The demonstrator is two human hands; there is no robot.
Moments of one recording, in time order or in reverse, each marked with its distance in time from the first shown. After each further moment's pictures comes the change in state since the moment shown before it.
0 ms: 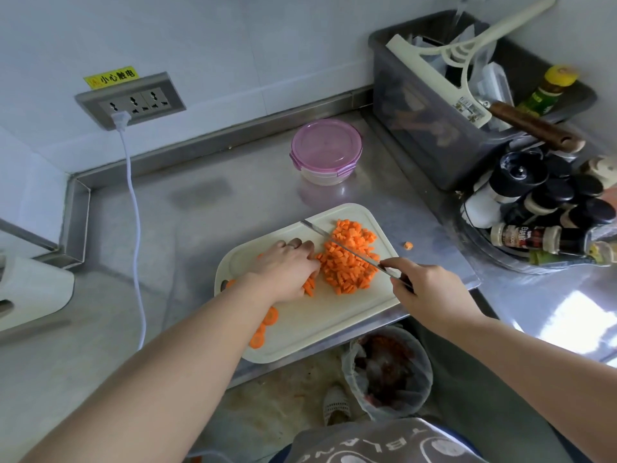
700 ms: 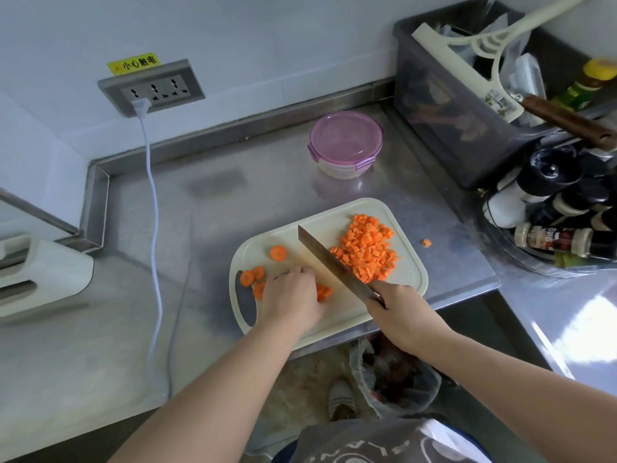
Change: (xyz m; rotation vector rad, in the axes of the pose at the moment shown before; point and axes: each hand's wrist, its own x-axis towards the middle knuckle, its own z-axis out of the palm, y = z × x) left_hand -0.032 0.037 0.033 -0.327 0.142 -0.477; right_hand -0.004 -0.053 0.032 0.265 -0.300 0.155
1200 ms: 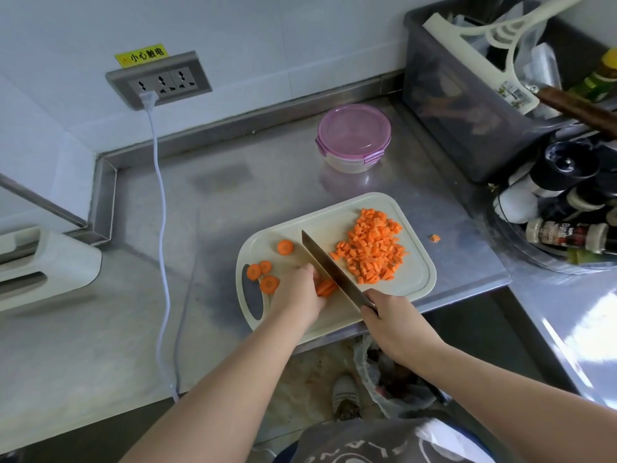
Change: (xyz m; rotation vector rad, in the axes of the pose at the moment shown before) left_hand -0.001 -0.005 0.008 -0.471 -0.118 -0.243; right_hand -0.008 -0.010 0.022 0.024 -0.036 0.036
